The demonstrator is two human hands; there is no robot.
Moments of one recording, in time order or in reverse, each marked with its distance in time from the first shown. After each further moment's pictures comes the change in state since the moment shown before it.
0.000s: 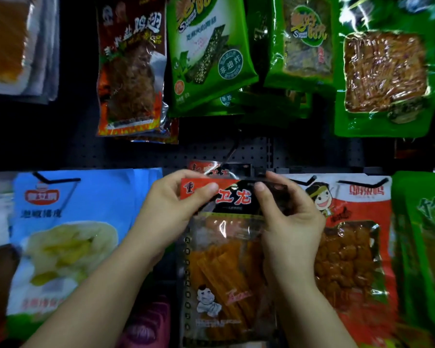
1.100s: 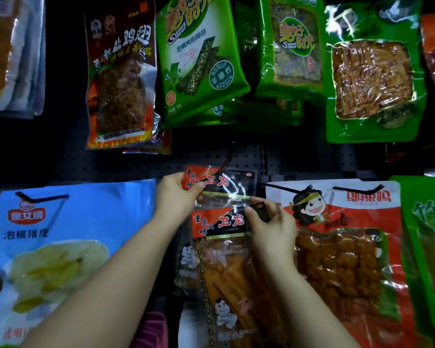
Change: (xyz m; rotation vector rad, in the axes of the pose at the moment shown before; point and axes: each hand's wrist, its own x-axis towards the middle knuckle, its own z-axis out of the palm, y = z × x) left_hand 0.072 -0.048 0.016 0.340 0.152 -0.119; right_hand 0.029 0.063 0.000 -0.393 -0.029 0.232
